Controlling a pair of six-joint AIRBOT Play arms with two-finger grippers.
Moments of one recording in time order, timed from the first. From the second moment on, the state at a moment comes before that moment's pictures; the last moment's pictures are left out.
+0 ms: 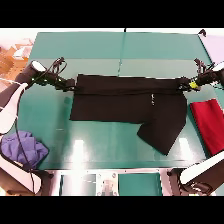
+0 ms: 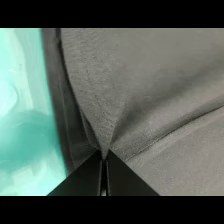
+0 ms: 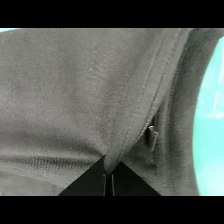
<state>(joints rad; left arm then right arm) 0.02 -1.81 1.50 0.93 -1.06 -1.17 -0.41 -1.91 1.70 -1.17 1.24 1.29</state>
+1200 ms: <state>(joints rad) 0.07 -1.81 1.59 0.97 -1.43 -1.37 -0.41 -1.87 1.76 -1.35 1.53 1.41</state>
